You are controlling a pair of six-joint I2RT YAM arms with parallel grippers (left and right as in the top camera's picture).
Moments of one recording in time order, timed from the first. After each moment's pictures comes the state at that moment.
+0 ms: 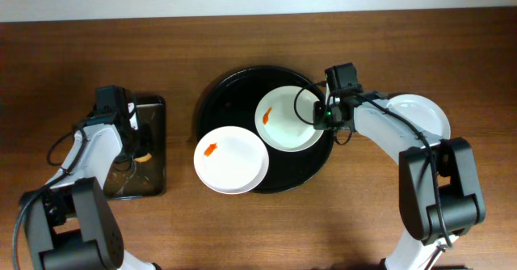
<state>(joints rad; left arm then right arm) 0.18 1.74 1.06 -0.65 -0.05 -0.11 0.22 1.90 1.19 -0.48 -0.04 0.26</state>
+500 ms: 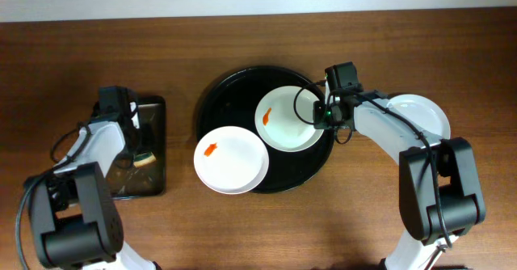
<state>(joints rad) 0.18 1.82 1.06 -0.56 -0.07 -0.10 0.22 1.90 1.19 -0.48 -0.04 0.23</state>
